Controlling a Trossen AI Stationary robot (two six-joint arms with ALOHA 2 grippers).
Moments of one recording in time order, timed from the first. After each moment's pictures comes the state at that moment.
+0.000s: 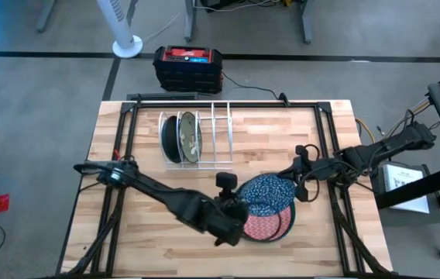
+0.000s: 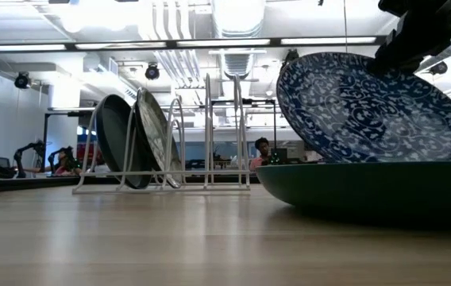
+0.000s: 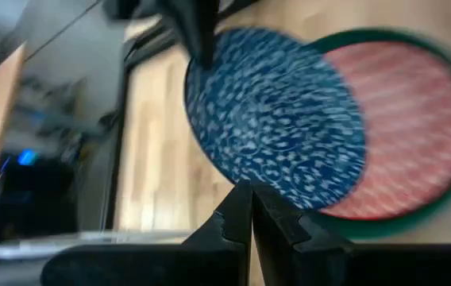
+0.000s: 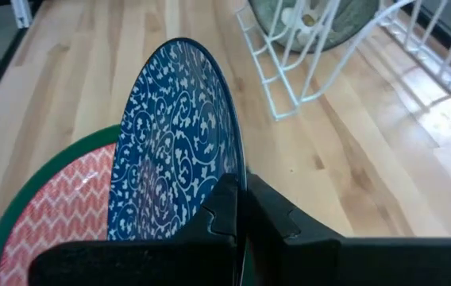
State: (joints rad) left arm -0.47 2.16 2.34 -1.20 -0.72 -0.05; right arm 0.36 0.76 0.55 -0.42 0.35 0.32
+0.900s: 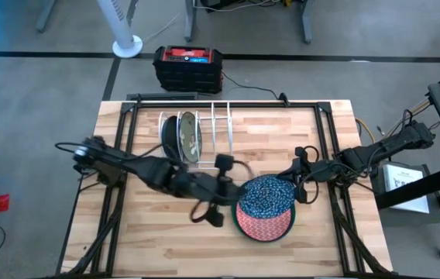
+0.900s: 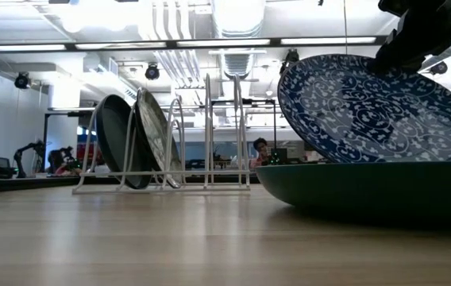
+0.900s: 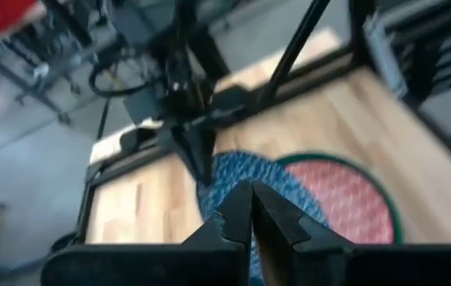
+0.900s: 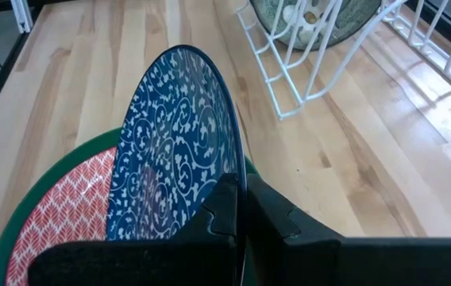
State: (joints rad) left arm -0.36 1.73 1.79 -0.54 -0.36 0.25; right arm 0.38 0.78 0.55 -0.40 0.37 0.36
